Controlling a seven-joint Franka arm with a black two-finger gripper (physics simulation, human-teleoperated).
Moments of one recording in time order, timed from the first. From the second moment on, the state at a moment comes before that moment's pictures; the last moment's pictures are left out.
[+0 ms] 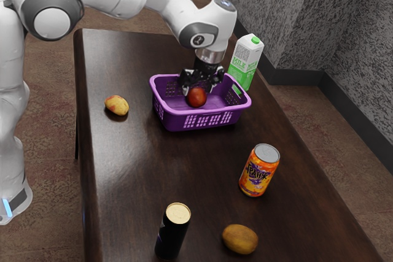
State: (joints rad) arm -0.26 0.11 0.49 -1.90 0.06 2.04 -1.54
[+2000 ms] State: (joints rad) arm -0.81 0.02 0.40 -1.81 -0.06 1.71 -1.37
